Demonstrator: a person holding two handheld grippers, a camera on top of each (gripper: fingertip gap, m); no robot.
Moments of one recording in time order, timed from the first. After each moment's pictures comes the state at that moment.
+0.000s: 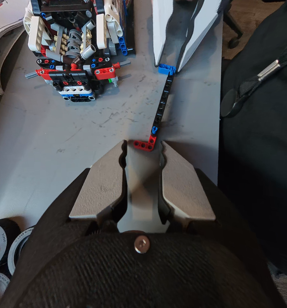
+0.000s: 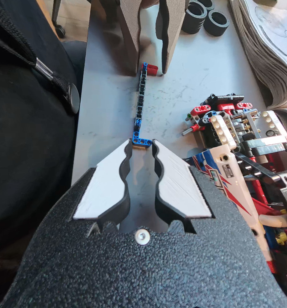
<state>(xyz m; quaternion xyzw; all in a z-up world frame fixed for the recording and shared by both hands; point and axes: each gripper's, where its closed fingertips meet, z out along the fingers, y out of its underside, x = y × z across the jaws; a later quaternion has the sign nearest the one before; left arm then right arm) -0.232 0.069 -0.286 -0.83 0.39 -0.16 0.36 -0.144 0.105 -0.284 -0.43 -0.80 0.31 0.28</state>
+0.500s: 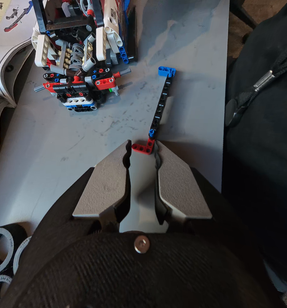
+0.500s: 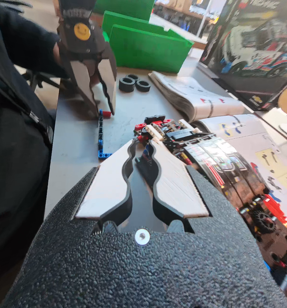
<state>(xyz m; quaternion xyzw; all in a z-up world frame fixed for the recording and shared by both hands) -0.224 0.075 -0.285 -0.83 0.40 -0.13 0.38 -0.131 0.162 -0.220 -0.45 -0.66 0.41 0.43</state>
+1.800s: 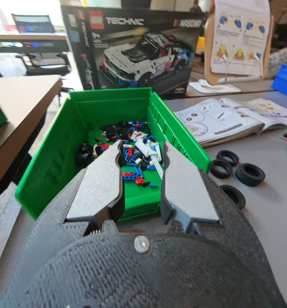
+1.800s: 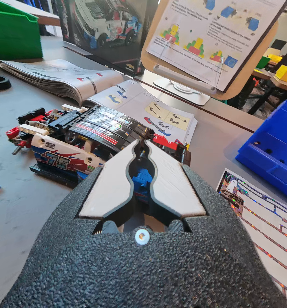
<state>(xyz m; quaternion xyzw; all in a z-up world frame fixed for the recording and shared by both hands) -0.572 -0.020 -0.160 -0.76 -0.11 0.09 0.63 -0.089 0.287 -0.212 -0.65 -0.45 0.24 0.57</state>
